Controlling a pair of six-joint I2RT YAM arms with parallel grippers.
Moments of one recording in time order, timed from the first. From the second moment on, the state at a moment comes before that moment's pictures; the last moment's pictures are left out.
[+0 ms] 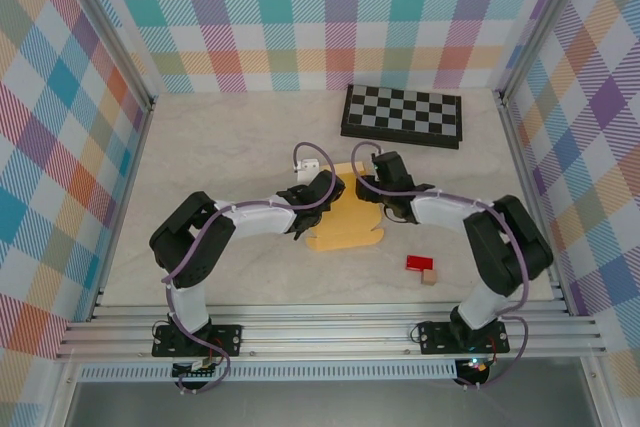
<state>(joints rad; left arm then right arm) -0.81 1.85 1.09 -0.14 -0.62 -0.68 0.52 1.60 0.85 0.02 0.05 0.38</state>
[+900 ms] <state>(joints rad) -0.83 1.86 1.00 0.03 -0.71 -0.60 0.37 1.66 1.07 -0.21 -0.30 0.45</state>
